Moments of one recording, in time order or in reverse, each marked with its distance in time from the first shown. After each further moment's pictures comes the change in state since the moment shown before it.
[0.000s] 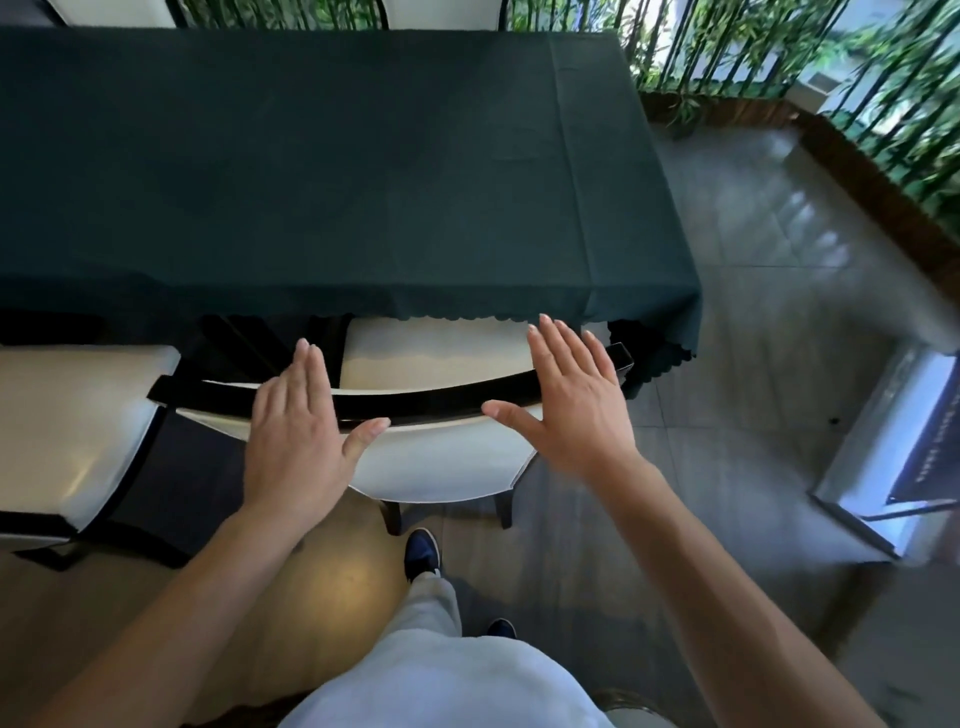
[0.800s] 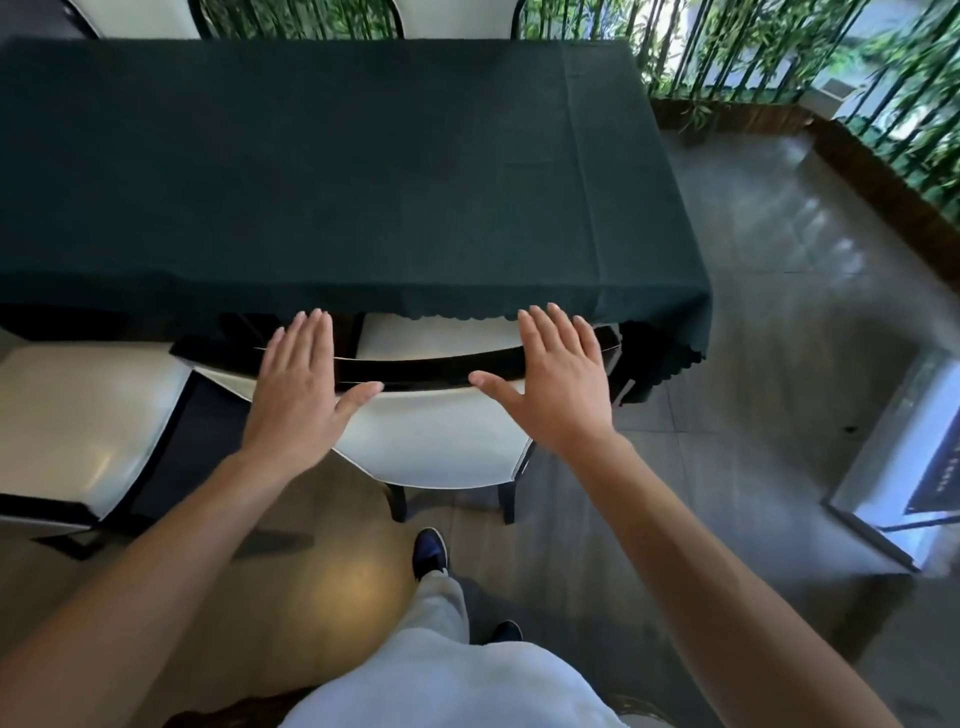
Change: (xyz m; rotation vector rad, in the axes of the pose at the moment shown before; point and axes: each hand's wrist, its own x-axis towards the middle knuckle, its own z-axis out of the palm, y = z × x) left_hand 0.035 -0.031 0.007 -0.015 0.015 0.078; right_hand 0.021 -0.020 0.003 0.017 -0.003 0.060
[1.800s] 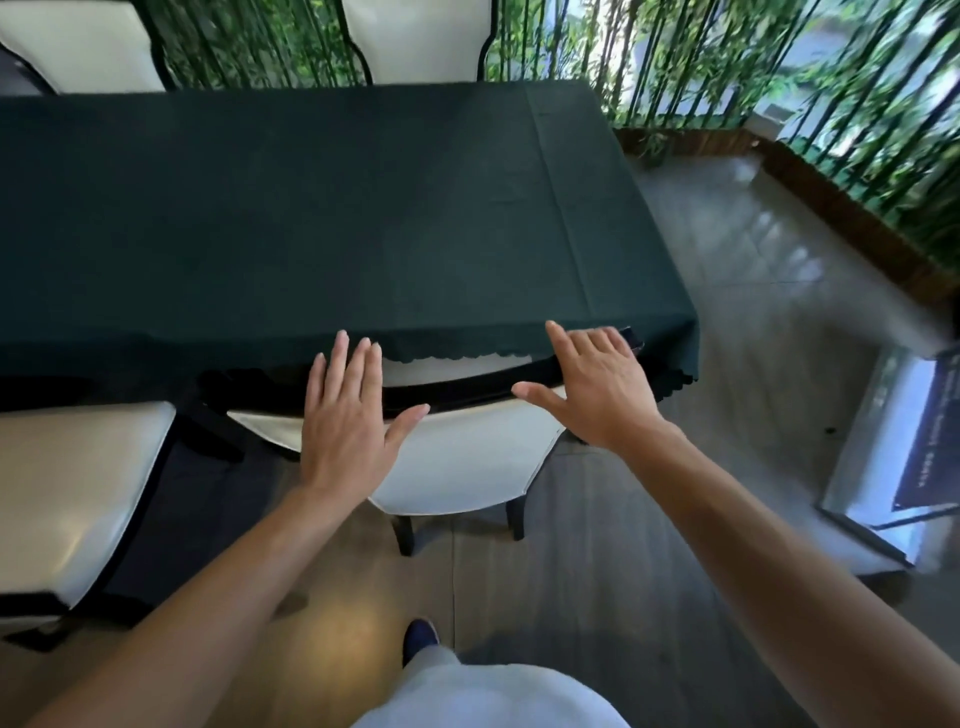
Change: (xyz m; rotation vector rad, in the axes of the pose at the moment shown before) left_hand 0.049 0.027 0.010 0.014 0.161 0.086; right_hand 0.049 0.040 -0.012 -0.173 -0.011 -0.006
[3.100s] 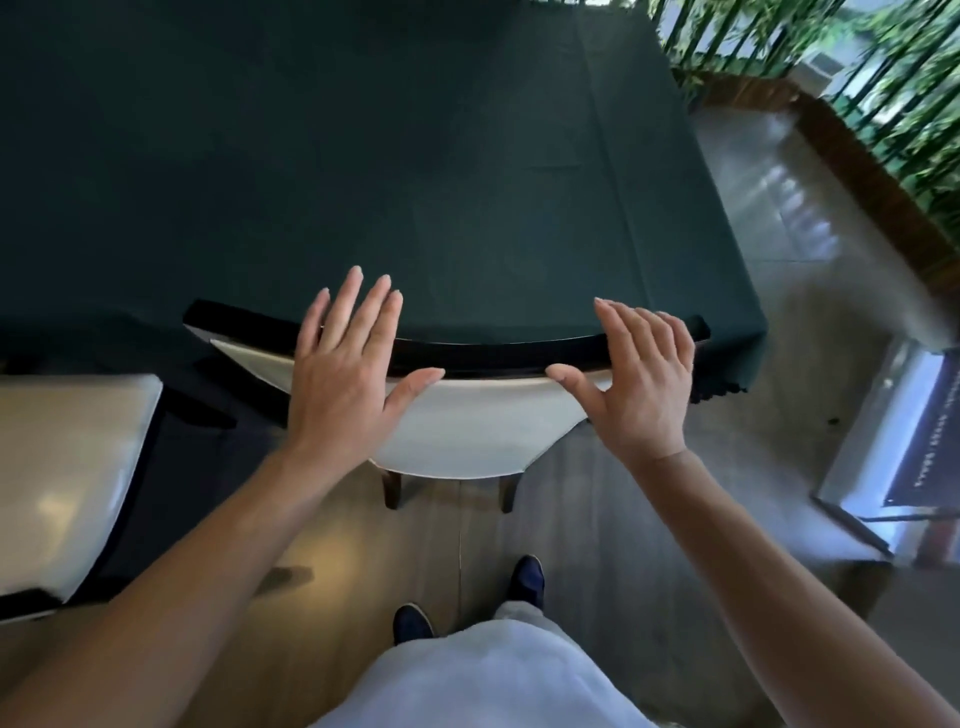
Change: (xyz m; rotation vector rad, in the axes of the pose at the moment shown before) left_hand 0.102 -0.104 0.016 -0.108 0.178 0.136; right_hand 0.100 -0.056 0.037 0.088 0.705 0.021
